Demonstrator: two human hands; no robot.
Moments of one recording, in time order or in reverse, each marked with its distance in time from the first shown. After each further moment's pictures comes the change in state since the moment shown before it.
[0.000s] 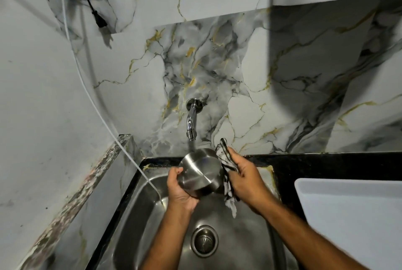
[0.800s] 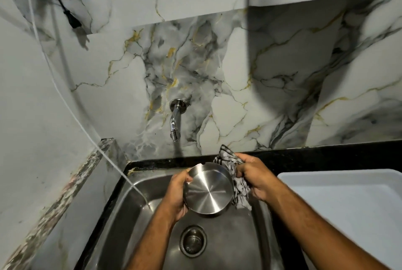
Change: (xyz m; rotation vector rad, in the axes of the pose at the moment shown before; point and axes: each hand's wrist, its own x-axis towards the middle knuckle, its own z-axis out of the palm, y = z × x) left_hand -0.035 0.000 0.028 0.754 -0.144 -0.177; right_hand 0.025 0.035 -0.058 0.443 0.007 0.418
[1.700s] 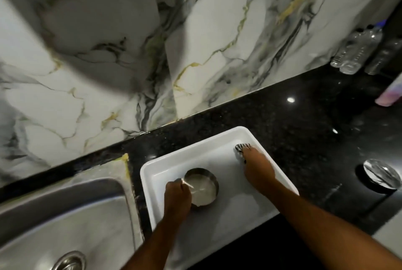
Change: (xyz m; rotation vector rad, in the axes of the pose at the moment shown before) left_hand 0.065 -0.220 0.338 0.931 -0.056 0.116; right_hand -0.056 0.069 -0.436 -1.258 0.721 0.062
